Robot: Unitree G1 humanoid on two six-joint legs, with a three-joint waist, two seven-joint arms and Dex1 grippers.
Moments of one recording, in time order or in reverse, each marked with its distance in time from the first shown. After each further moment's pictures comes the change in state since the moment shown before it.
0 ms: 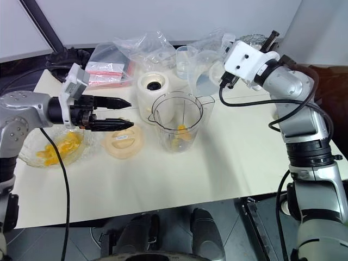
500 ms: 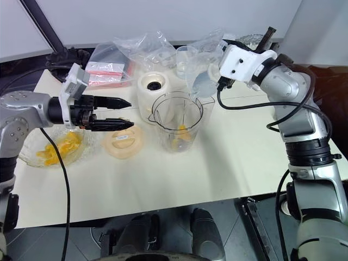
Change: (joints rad) left arm 0.000 0.000 0.000 0.000 0.001 0.000 0.001; right arm -0.003 0.002 0.010 0.022 -0.076 -0.102 -0.033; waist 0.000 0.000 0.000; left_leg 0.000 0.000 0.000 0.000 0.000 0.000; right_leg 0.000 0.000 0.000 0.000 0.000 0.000
